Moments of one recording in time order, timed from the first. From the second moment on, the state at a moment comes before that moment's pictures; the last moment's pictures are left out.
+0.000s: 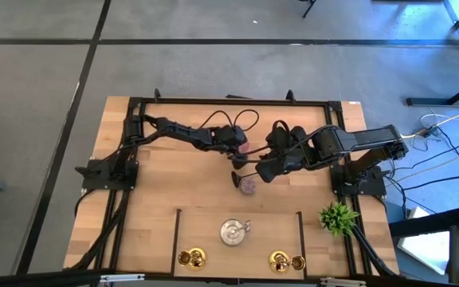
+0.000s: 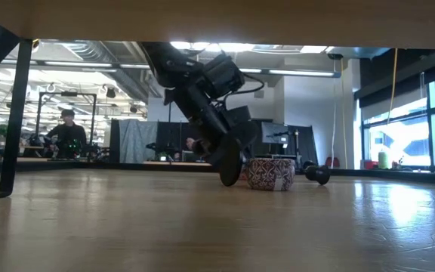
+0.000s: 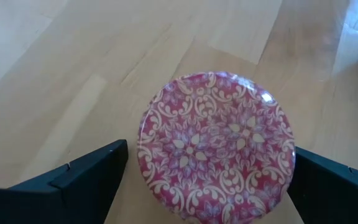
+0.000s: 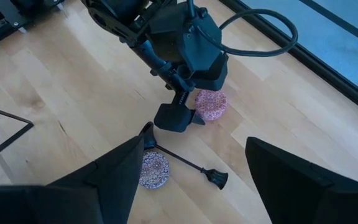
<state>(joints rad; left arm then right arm) 0.26 2.08 1.24 0.01 -0.10 -0.20 0.28 1.61 1.81 -1.35 0.55 0.92</state>
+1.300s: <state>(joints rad) 0.24 1.84 1.30 -0.30 0.04 -0.19 0.28 1.61 1.81 -1.32 0.56 0.92</state>
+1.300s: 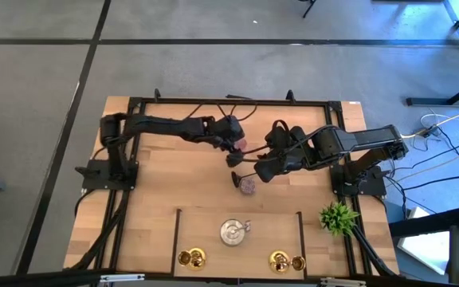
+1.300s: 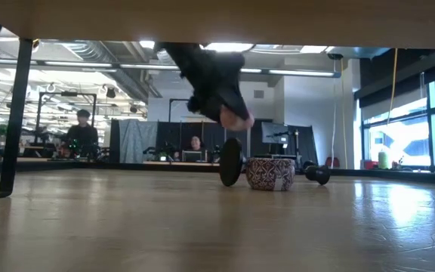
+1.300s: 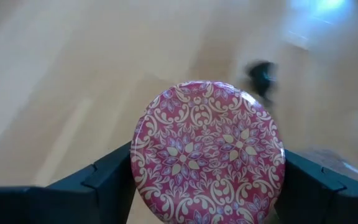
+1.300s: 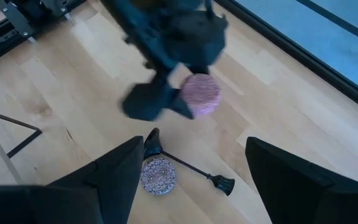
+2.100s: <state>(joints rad) -0.08 1.53 1.30 -0.87 0.27 0.11 0.28 1.61 1.81 -1.31 0.55 0.93</state>
